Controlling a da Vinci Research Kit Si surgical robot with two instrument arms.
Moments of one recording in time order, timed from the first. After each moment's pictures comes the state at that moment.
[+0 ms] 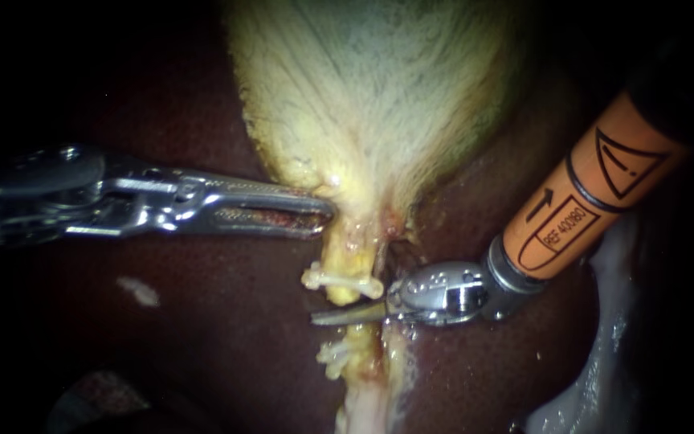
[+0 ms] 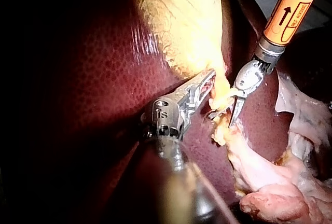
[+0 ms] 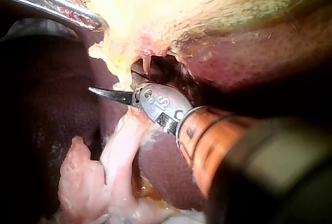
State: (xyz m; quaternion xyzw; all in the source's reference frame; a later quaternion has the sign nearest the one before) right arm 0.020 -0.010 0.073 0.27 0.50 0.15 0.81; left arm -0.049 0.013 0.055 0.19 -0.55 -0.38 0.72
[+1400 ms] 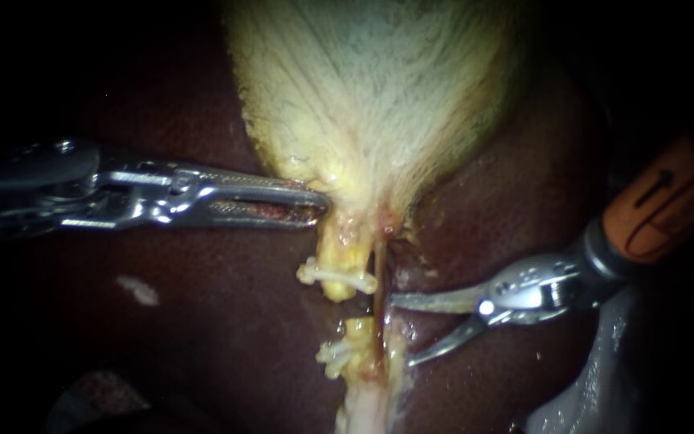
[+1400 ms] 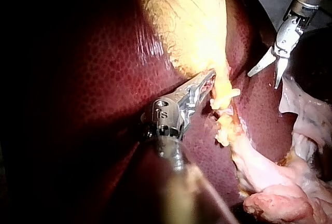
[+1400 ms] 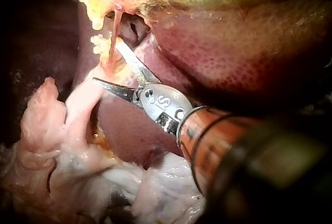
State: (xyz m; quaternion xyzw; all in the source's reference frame) right arm 0.008 -0.005 0.064 0.17 0.52 0.10 0.83; left arm -0.049 0.013 0.056 0.19 -0.55 -0.38 0.72
